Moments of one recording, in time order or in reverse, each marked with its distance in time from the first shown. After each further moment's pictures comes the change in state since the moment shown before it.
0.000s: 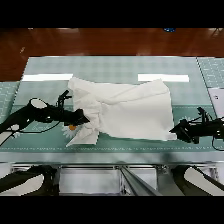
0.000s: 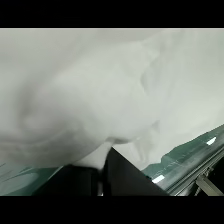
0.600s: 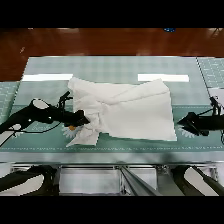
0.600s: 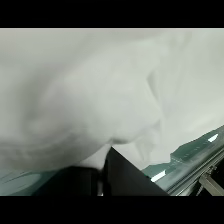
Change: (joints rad) left arm -0.008 -0.015 -0.002 0.003 0.002 0.003; right arm -0.001 0.130 0.071 -0.063 -0.014 0.028
